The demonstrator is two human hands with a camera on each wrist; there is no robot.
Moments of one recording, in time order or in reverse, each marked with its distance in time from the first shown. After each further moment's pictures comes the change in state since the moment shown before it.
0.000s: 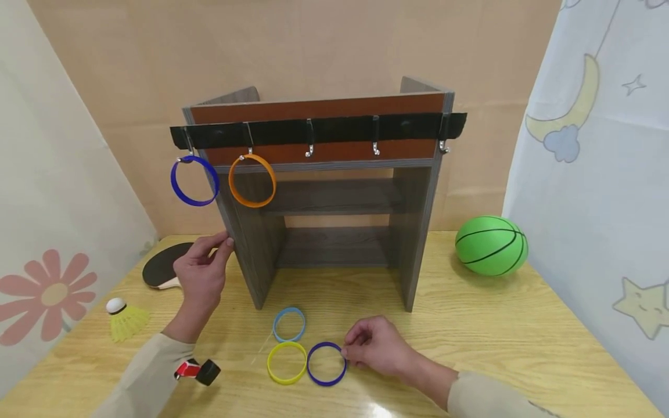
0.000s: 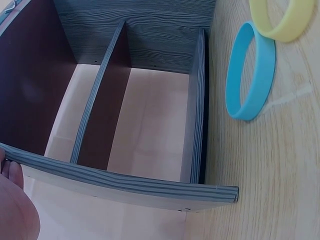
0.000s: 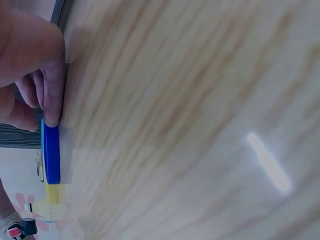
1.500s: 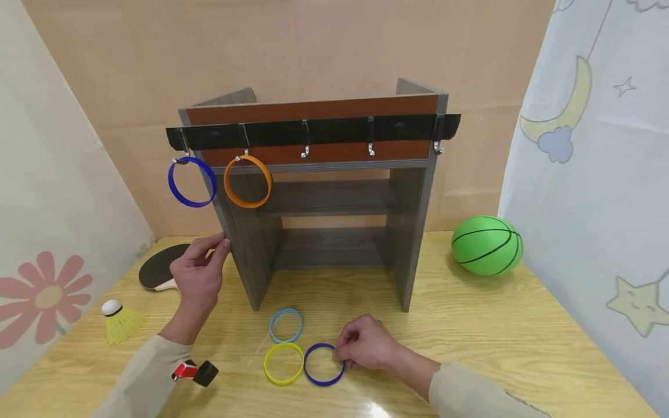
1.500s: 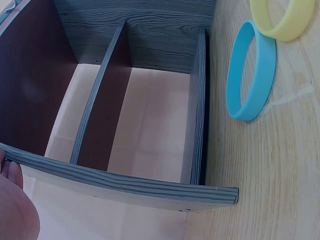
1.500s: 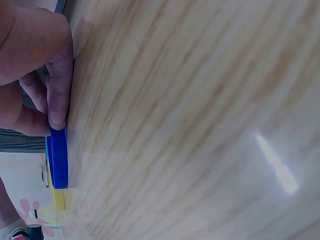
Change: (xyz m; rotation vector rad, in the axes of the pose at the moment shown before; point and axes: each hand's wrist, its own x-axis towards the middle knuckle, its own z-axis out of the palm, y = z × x) left_hand -0.001 0.000 0.000 -0.018 0.017 -0.001; right_hand 0.012 -0.001 0.009 -0.183 0.016 0.056
